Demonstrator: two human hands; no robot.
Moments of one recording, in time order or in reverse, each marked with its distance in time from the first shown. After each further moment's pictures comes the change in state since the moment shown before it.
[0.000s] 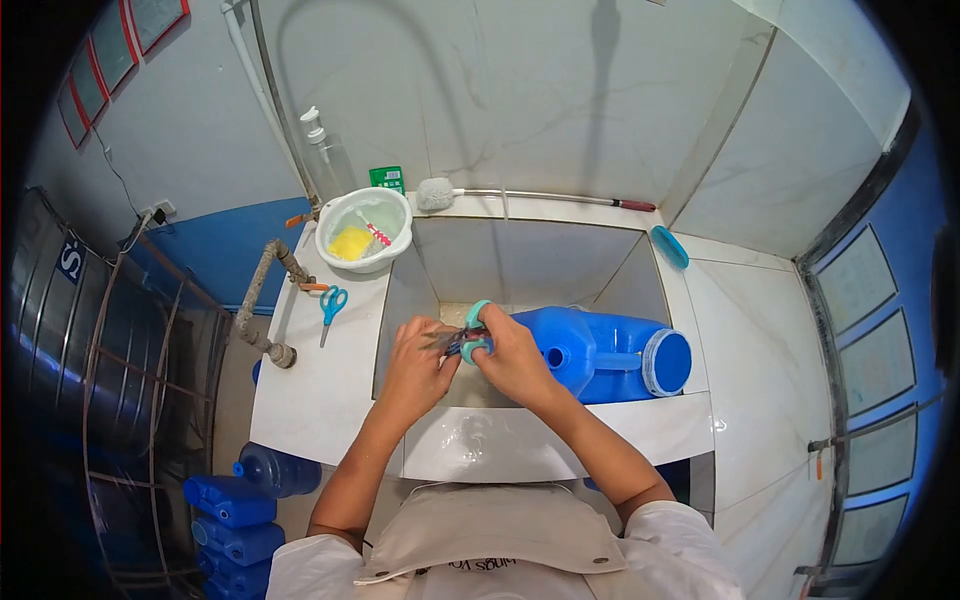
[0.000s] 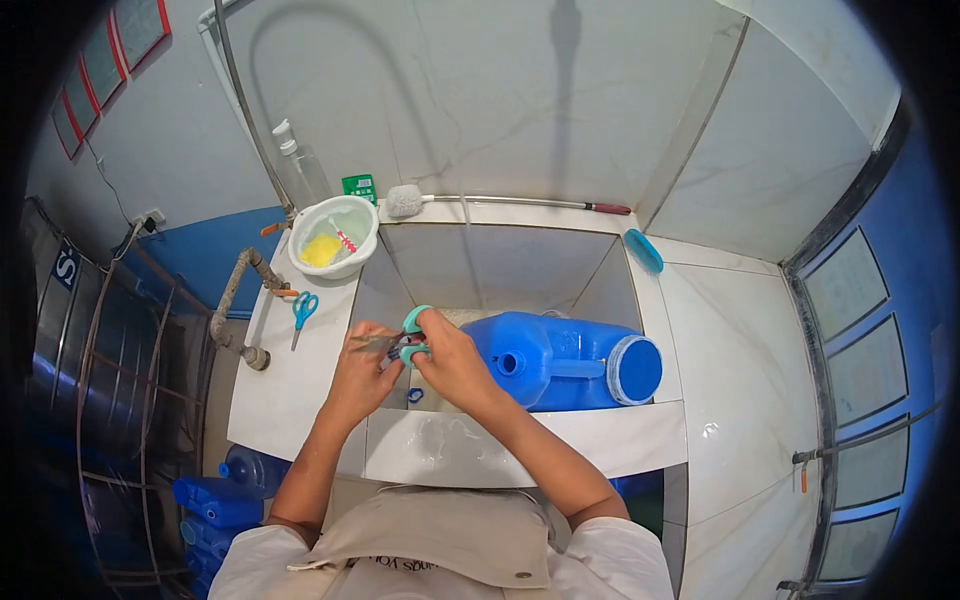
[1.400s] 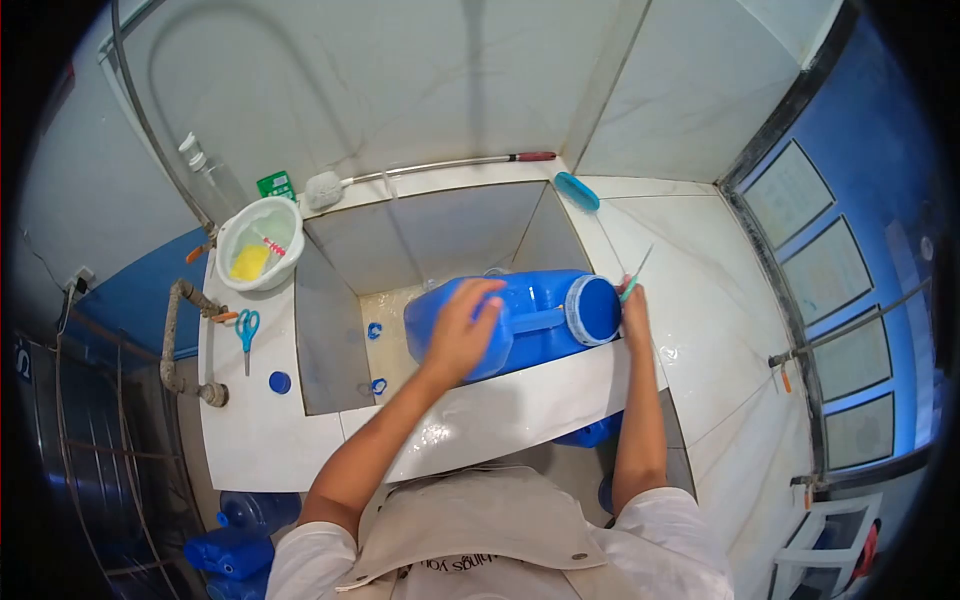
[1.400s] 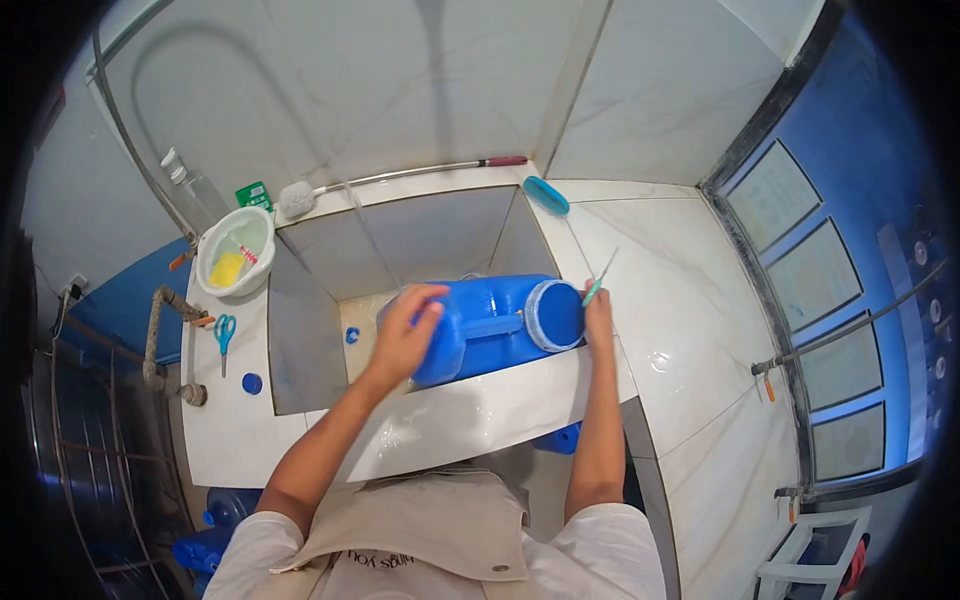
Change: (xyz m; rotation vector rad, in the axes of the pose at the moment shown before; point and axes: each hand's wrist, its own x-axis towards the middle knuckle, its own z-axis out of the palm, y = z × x) left_hand 0.050 0.058 0.138 -0.702 -0.178 -0.001; right_hand -0.180 0.222 -0.227 -0.062 0.867 0.721
